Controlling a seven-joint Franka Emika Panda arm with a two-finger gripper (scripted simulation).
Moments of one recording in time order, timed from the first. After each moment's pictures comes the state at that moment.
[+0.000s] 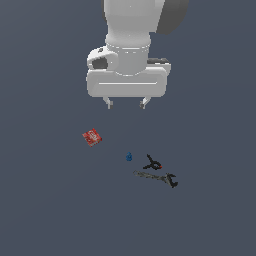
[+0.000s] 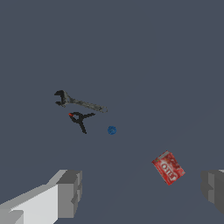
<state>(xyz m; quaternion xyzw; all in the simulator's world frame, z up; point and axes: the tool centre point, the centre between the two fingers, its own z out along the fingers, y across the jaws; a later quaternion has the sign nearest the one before) 0.010 -0.004 0.346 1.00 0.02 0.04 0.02</state>
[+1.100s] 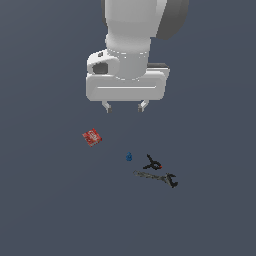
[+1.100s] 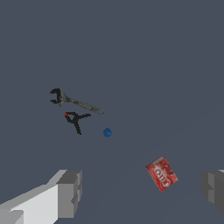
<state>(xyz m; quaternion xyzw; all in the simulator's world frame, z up) 0.019 -0.008 0.340 1.00 0.05 0.04 0.03</state>
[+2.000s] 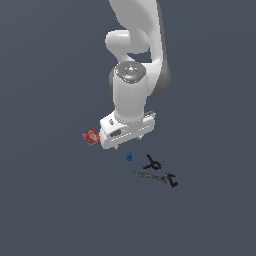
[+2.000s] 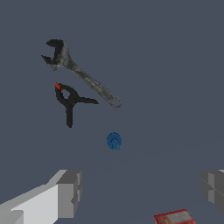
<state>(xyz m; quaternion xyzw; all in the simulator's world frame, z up) 0.031 0.000 0.175 0.97 0.23 0.01 0.01</state>
